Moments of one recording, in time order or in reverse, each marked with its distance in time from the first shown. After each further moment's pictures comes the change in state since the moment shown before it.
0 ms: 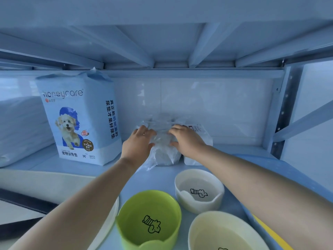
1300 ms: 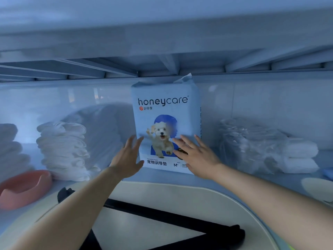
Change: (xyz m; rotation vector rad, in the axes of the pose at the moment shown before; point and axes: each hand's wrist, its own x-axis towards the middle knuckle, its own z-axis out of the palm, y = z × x) left_hand -0.040 -0.357 -0.072 -0.001 -0.238 -0.052; right_hand 0.125 -0.230 0.113 -0.489 0.017 -0.254
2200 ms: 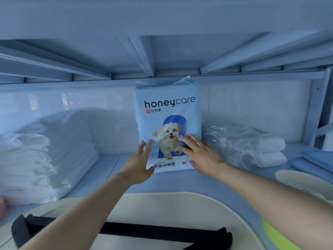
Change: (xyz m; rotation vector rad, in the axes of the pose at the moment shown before) left_hand 0.032 0.067 0.032 -0.190 -0.173 0.183; right_hand -0.034 0.047 0.016 0.021 -0.045 0.279
